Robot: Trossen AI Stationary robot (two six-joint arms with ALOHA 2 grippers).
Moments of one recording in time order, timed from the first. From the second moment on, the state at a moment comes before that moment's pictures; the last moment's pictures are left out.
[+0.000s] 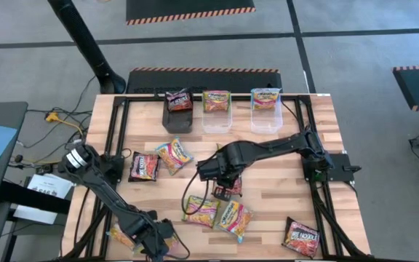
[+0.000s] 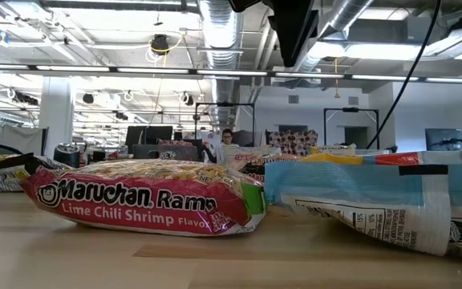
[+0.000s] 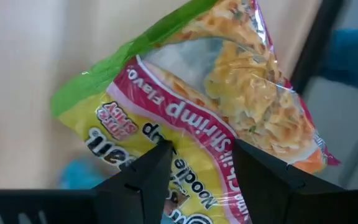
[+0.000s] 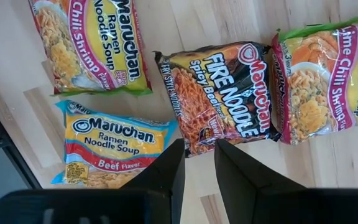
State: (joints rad) left arm -0.83 1.89 1.18 -0.61 0.05 -1.14; right arm 0.21 2.09 2.09 -1.46 -0.03 0.53
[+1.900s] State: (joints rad) left arm -0.64 1.44 1.17 -1.16 -0.23 -0.69; right arm 0.03 2.09 2.09 -1.31 -0.25 0.37
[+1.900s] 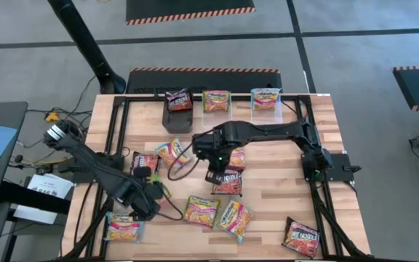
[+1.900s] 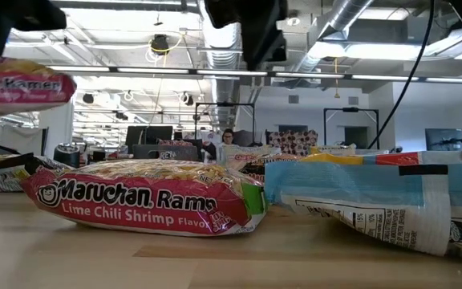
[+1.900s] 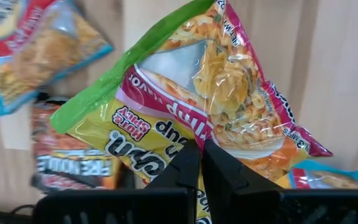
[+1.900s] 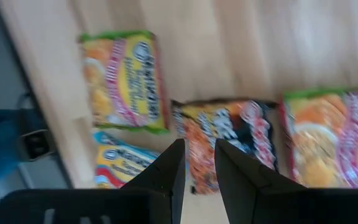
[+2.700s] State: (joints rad) left arm -0.51 1.37 1.17 -1.23 -0.36 -0.46; right arm -0.06 2.09 2.09 -1.06 -0.37 0.26
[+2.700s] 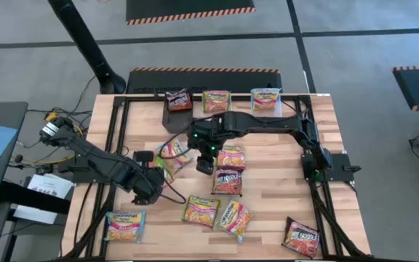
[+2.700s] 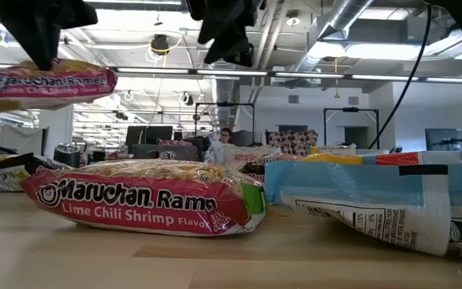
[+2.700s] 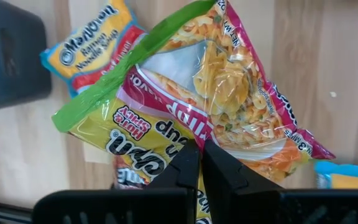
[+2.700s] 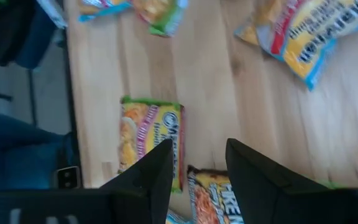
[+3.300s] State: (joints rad) left arm -0.36 1.37 1.30 -1.28 -0.44 -0.28; right arm -0.25 2.09 2.09 -0.85 -0.68 0.20
